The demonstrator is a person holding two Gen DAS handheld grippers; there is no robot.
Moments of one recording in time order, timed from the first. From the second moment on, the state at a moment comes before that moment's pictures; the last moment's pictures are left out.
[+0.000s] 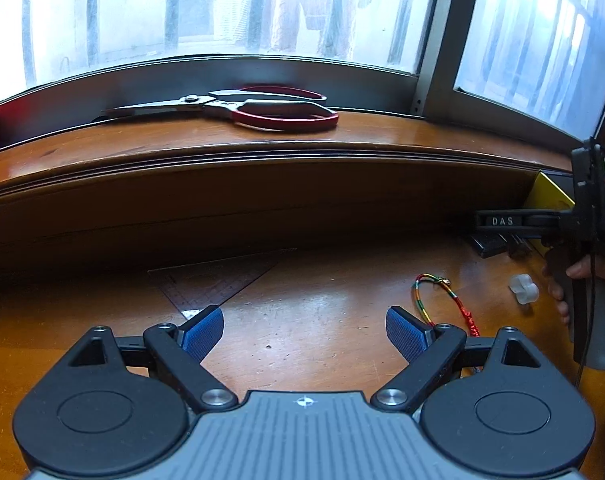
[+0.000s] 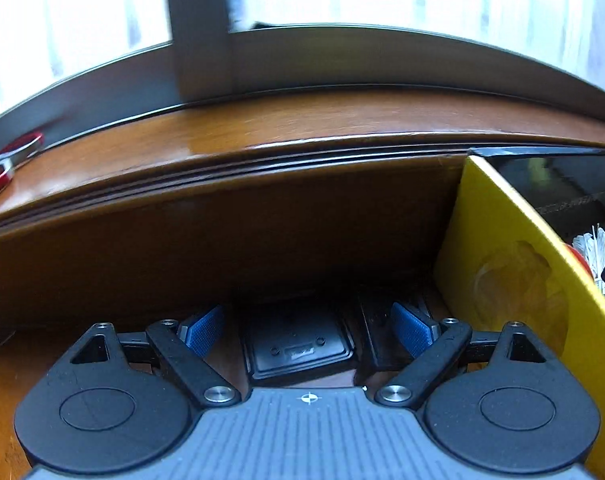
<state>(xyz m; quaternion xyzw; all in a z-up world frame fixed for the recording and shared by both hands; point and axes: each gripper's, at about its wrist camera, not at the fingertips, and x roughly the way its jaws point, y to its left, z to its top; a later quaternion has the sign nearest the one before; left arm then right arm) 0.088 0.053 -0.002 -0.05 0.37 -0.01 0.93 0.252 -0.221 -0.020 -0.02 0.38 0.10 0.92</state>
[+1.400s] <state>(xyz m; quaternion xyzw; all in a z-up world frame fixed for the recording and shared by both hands) 0.080 0.052 -0.013 -0.02 0.38 -0.01 0.93 0.186 -0.171 -0.006 -0.09 0.35 0.23 0.91</state>
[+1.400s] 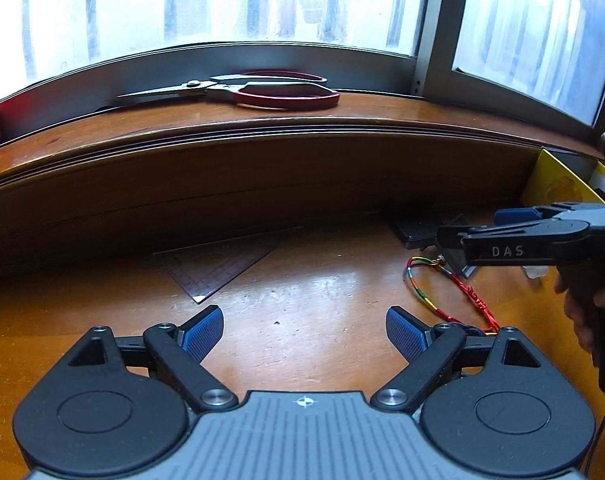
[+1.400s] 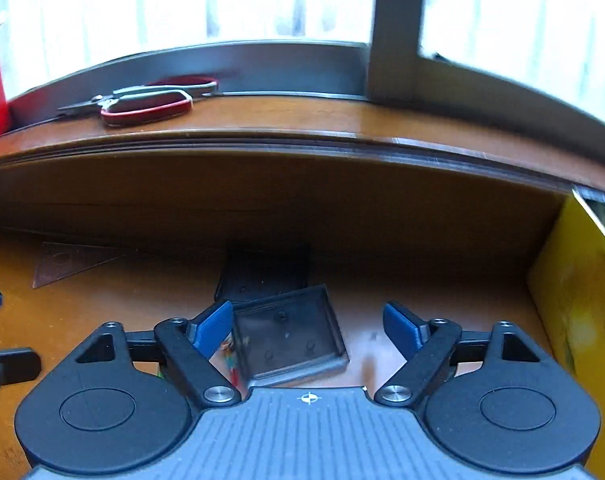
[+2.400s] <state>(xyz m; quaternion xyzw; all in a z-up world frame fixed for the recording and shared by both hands) 0.206 -0.083 -0.037 -0.04 0.40 0.05 0.92 0.105 -0.290 0.011 0.03 0.41 0.22 0.89</state>
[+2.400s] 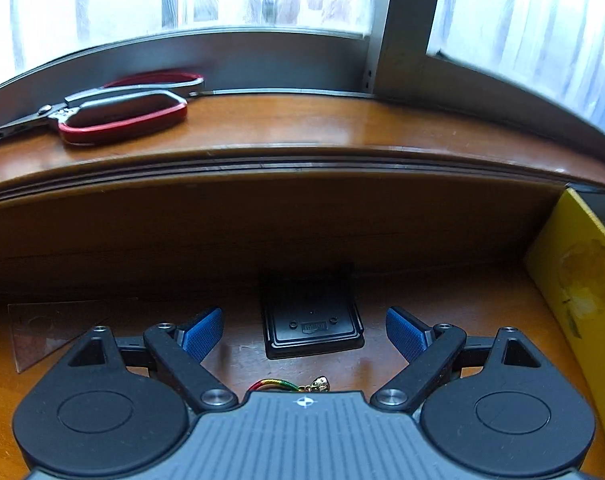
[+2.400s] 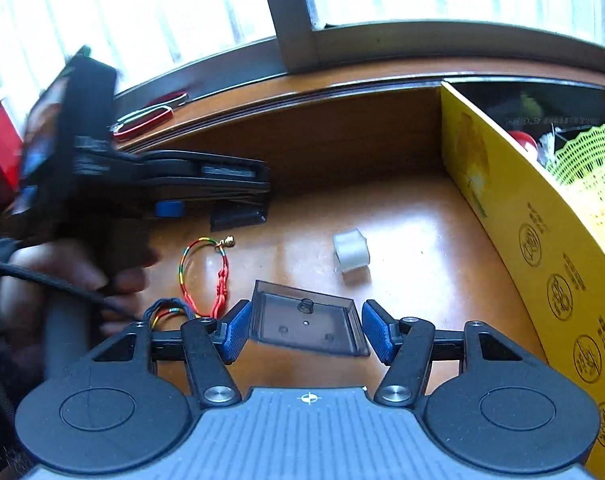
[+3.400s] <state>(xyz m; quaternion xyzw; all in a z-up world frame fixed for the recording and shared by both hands) 0.177 -0.049 -0.018 -0.03 0.35 0.05 0.94 0.099 -0.293 0.005 0.05 0.44 0.16 0.88</state>
